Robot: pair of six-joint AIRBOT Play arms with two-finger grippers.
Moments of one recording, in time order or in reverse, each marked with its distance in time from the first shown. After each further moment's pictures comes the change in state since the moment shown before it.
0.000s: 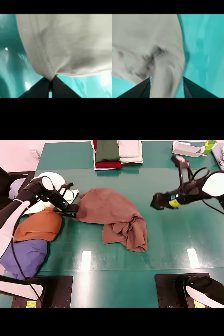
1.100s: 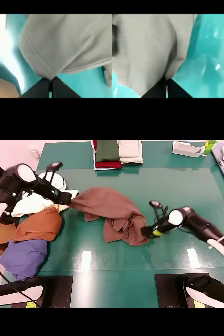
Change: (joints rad) left arm 0.000 0.233 0.053 0.016 0.047 0.039; right arm 0.072 -0.056 -0.338 0.004 -0.189 0.031
